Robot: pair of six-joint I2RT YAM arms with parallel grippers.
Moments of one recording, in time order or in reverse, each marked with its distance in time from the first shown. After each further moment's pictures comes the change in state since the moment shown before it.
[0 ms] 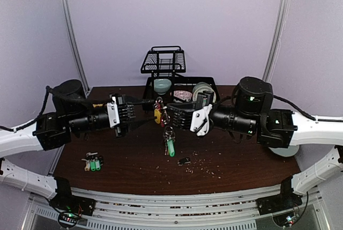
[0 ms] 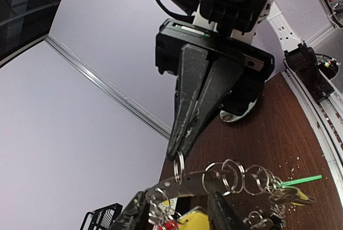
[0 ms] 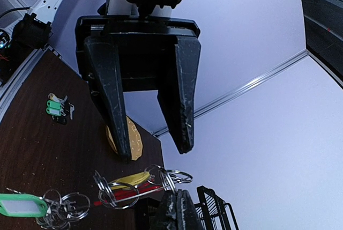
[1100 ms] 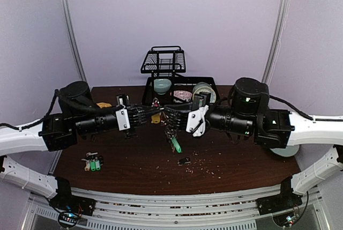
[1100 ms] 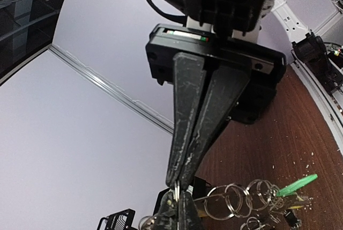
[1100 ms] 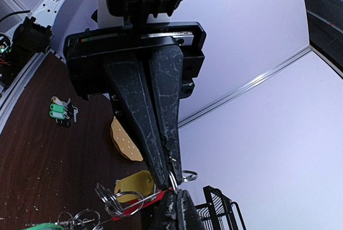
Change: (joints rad) left arm -0.042 0.061 0.009 0.068 -0.080 0.089; right arm 0.013 0.026 0.014 -0.002 -0.004 0.006
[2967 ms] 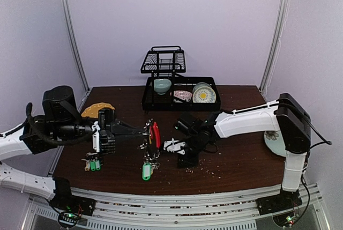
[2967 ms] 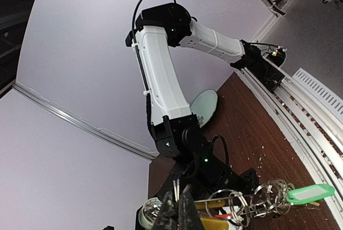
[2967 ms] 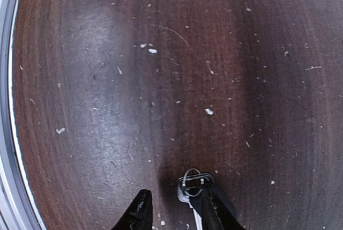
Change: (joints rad) left arm 0.003 -0.183 -0.026 -0.292 0.245 0.105; right arm -0.237 0.660 0.215 -0.725 -0.220 0.545
